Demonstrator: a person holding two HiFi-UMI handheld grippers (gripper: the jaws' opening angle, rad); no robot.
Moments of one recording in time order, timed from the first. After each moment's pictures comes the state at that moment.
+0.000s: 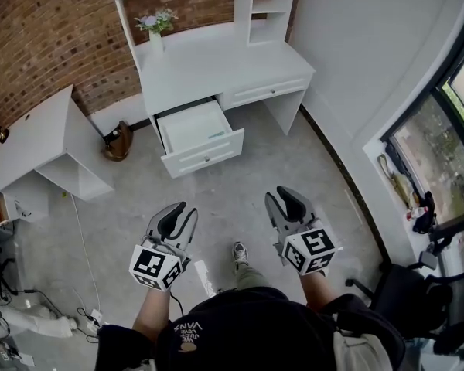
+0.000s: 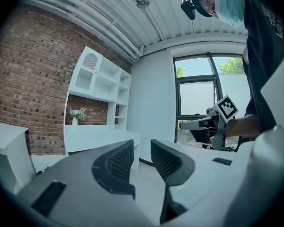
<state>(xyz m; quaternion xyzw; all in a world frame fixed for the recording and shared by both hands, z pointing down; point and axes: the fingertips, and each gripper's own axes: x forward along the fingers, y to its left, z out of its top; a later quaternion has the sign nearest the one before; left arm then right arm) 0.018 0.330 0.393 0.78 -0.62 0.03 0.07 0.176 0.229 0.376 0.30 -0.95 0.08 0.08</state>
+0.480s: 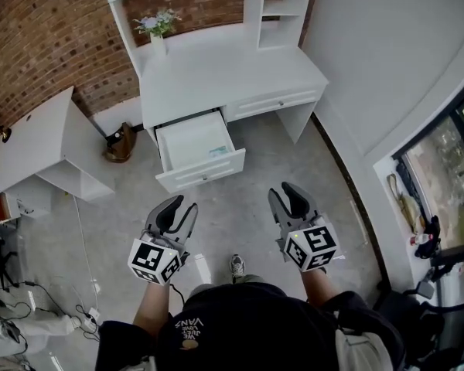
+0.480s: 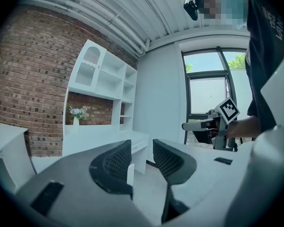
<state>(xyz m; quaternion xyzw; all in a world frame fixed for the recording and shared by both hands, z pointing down) -0.006 0.195 0.392 0.76 -0.65 0.03 0.08 0.158 0.082 0.381 0.28 -0.95 0.09 0.08</state>
